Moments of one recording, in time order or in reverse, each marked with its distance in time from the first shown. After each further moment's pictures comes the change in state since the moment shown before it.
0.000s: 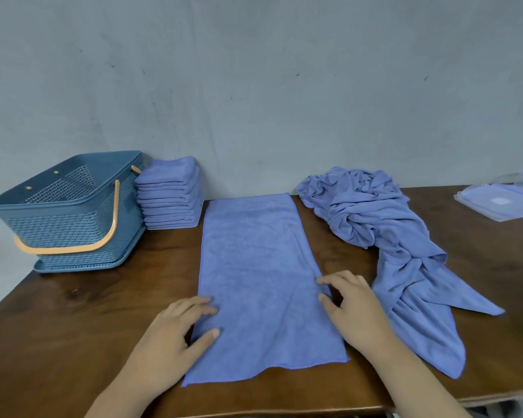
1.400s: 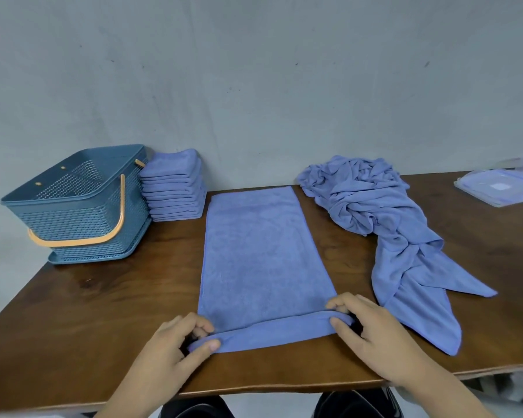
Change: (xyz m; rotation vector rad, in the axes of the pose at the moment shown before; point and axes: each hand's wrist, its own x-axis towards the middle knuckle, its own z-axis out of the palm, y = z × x) left_hand -0.049 0.019 -0.013 -0.132 -0.047 -0.107; right_hand -0.067 -0.004 -0.041 0.069 -0.264 -0.148
